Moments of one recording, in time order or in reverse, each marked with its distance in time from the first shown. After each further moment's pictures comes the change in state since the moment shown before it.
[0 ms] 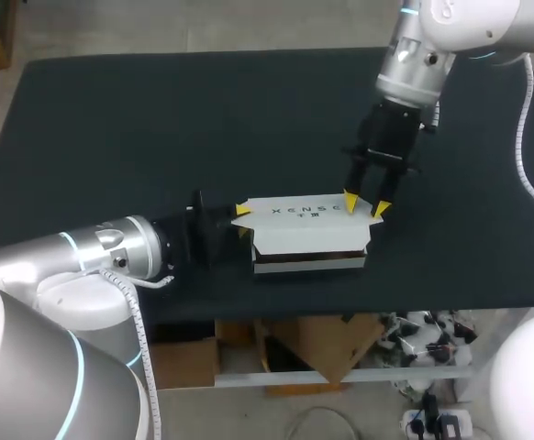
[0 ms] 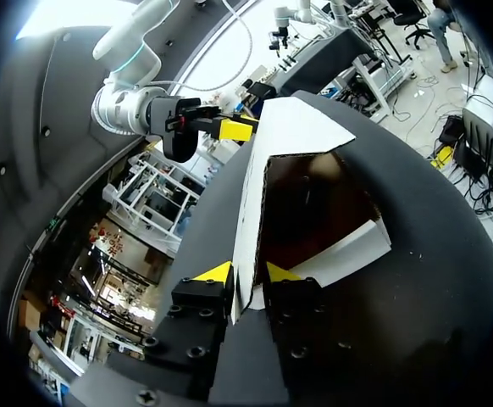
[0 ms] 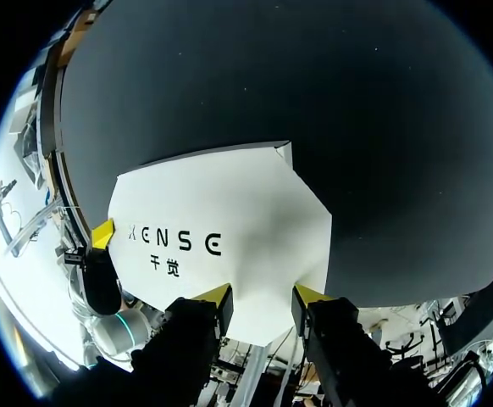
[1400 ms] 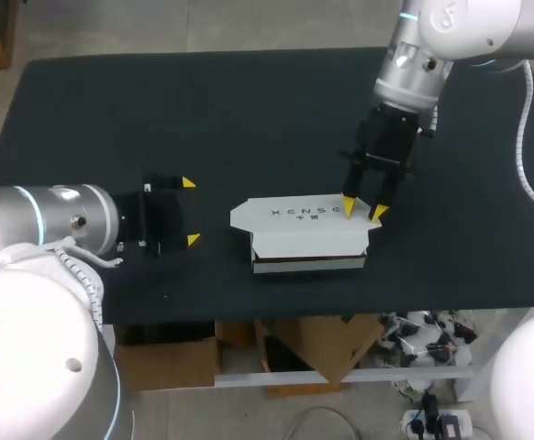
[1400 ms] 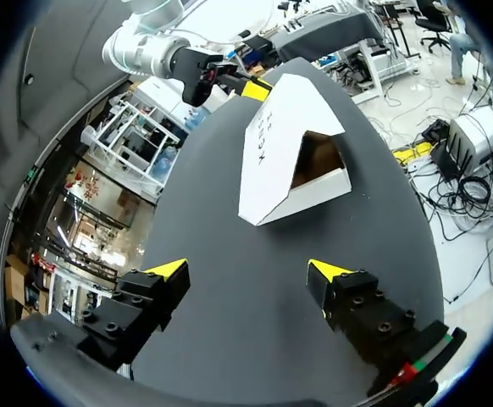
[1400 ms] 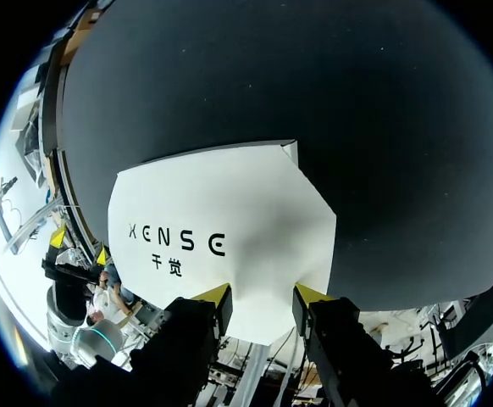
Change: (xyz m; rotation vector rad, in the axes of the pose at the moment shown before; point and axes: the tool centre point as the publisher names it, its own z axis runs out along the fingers) left arm -0.030 0.034 -0.090 -0.303 0.168 -0.085; right arm 0.002 -0.001 0.007 -0.017 0.002 -0.011
